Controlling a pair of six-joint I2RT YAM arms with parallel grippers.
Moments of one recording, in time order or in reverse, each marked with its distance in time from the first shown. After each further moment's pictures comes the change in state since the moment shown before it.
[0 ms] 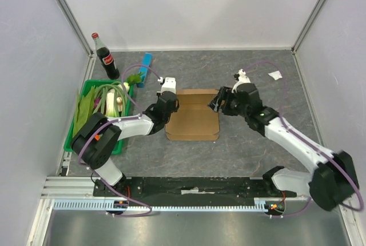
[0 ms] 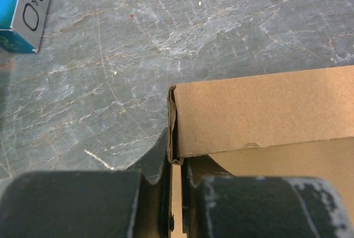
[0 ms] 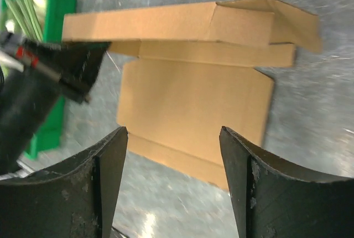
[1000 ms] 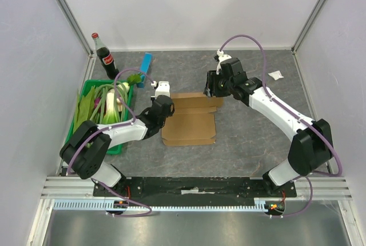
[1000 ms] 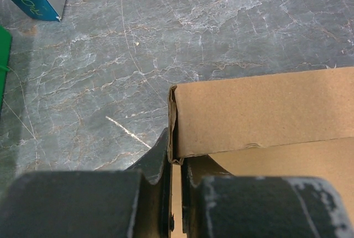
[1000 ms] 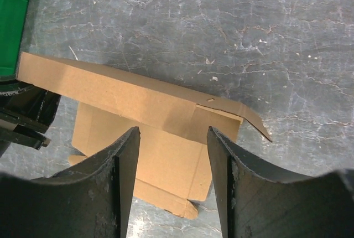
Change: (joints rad) left arm 0.002 -0.133 -0.087 -0.100 -0.023 -0.062; right arm -0.001 0.270 0.490 -0.394 0.031 -0.377
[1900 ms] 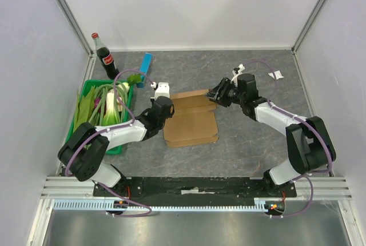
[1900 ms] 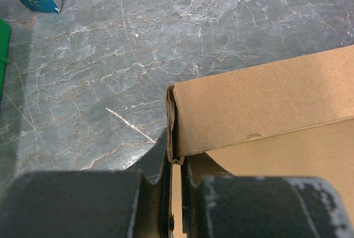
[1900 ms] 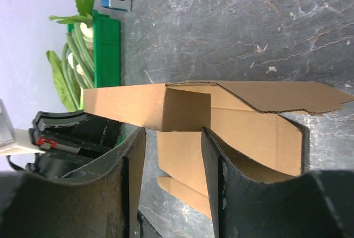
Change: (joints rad) left arm -0.014 -0.028 -0.013 -0.035 -0.002 -0.020; right arm -0.158 -0.005 -0.417 0.605 -0.342 0.492
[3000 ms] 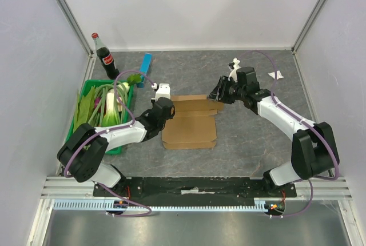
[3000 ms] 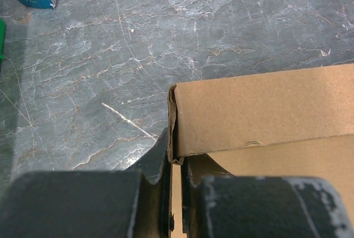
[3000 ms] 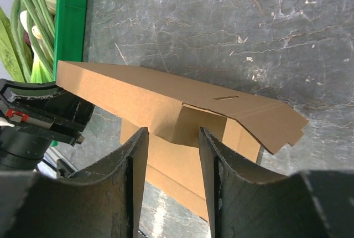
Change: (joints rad) left arm -0.015 -0.011 -0.005 -0.013 -0.002 -0.007; right arm 0.005 -0.052 0.148 -0.323 0.016 -0.279
